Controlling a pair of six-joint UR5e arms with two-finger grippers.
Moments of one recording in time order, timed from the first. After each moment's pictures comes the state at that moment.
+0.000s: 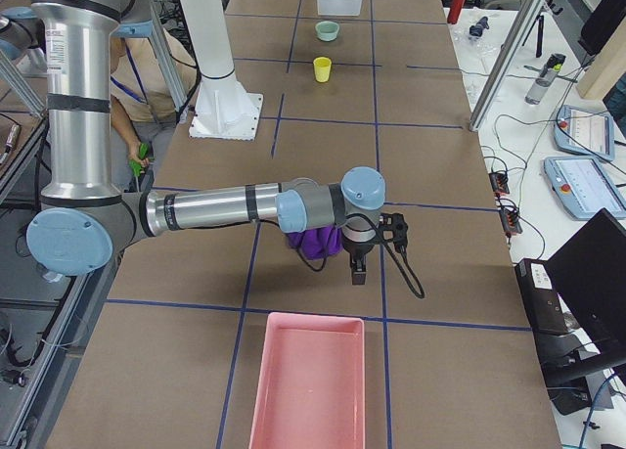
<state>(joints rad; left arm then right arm) -1.61 -1.58 -1.68 -1.39 -2.37 0.27 1.45 -1.63 1.76 -1.51 2.34 0.16</state>
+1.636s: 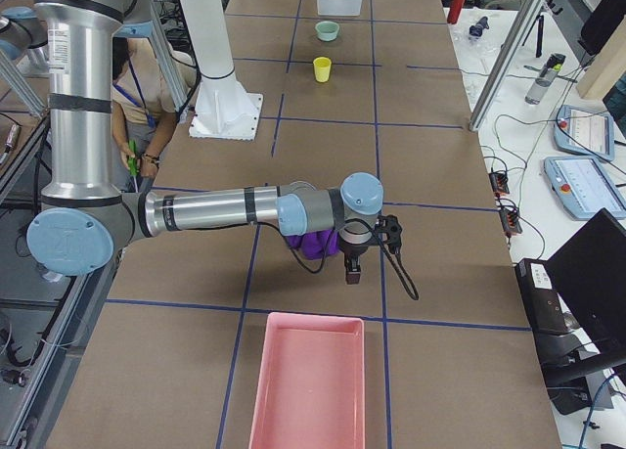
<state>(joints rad) -1.35 -1.57 -1.79 -1.65 -2.49 0.08 1.41 -1.63 1.74 -1.50 2.37 0.16</state>
